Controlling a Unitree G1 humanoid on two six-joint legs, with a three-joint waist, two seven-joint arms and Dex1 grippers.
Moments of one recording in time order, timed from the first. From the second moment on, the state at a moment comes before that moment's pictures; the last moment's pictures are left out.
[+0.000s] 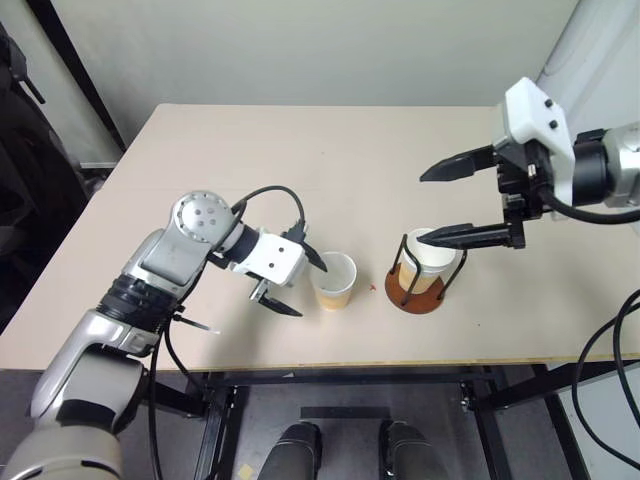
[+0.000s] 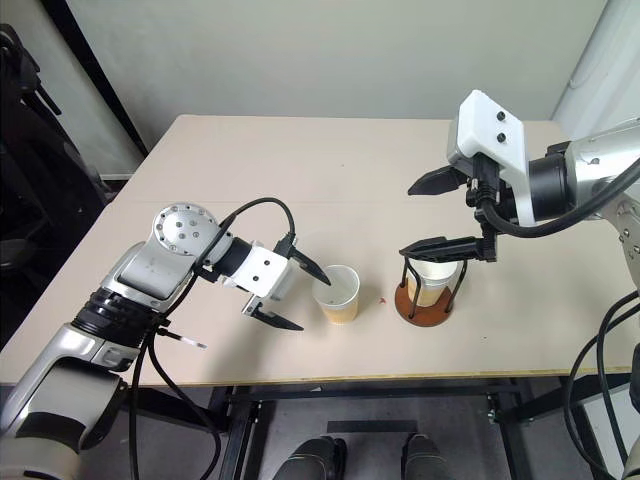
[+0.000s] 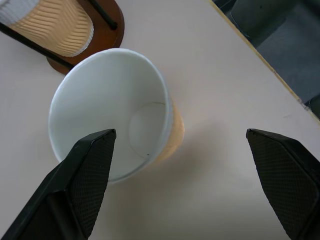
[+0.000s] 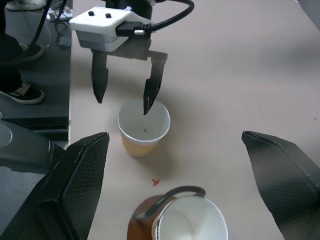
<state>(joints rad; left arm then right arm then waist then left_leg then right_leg) -0.88 0.76 -0.41 0.24 -0.08 -0.21 -1.57 -1.02 -1.03 0.10 -0.38 0.56 0.99 1.23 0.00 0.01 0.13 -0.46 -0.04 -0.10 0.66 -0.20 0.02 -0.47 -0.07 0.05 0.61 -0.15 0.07</state>
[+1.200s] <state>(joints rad) -1.31 0.77 -0.60 0.45 -0.46 0.02 -1.58 -0.91 -1.16 0.09 -0.28 0.56 0.93 1.22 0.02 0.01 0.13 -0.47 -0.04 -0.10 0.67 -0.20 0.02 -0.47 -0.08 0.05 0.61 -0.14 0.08</state>
